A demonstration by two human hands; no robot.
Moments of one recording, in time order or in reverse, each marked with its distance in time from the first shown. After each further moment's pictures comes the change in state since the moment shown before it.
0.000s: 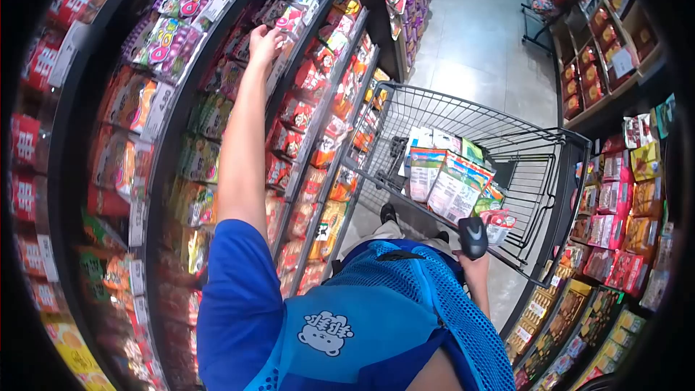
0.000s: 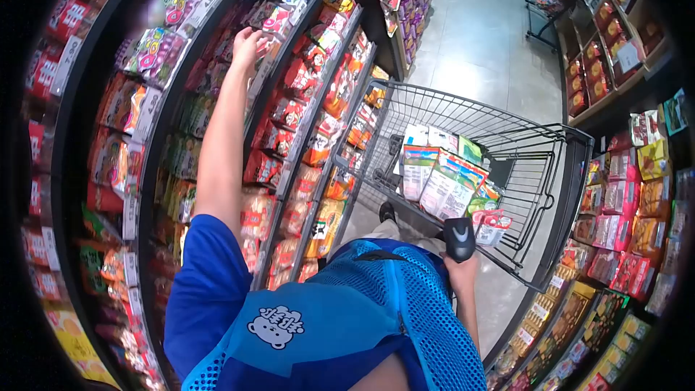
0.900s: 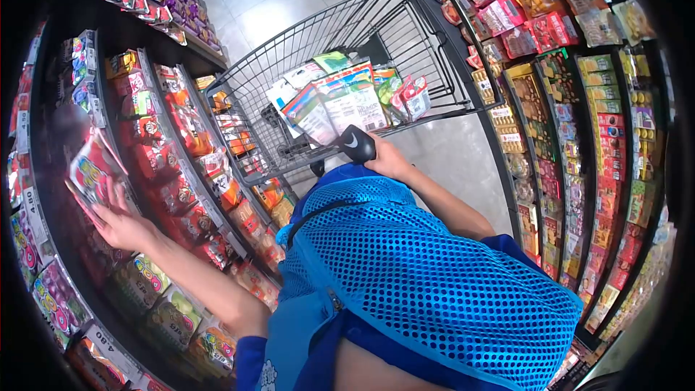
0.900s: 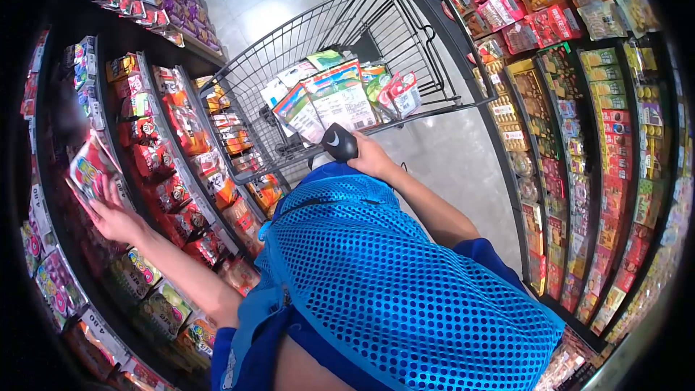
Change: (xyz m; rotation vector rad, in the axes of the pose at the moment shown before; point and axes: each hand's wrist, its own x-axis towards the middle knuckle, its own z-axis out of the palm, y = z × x) left_hand -0.107 0.003 0.001 -0.213 -0.046 0.346; right_hand 0.045 -0.002 0.097 -0.330 0.004 -0.032
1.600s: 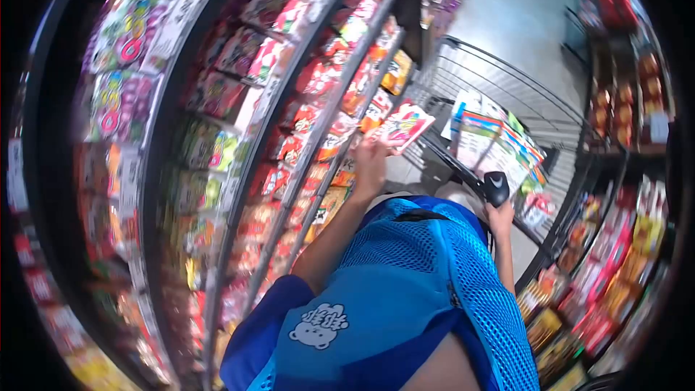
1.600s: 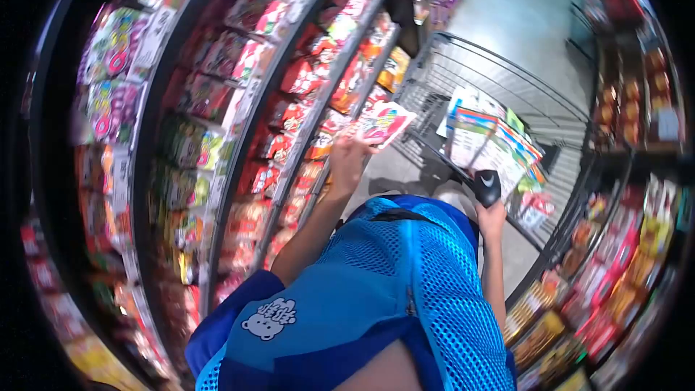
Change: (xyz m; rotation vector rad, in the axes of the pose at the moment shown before) left_hand -0.125 -0.107 0.154 0.078 -0.051 -0.591; right_hand 0.271 -0.012 -0.118 -0.279 0.068 -0.110
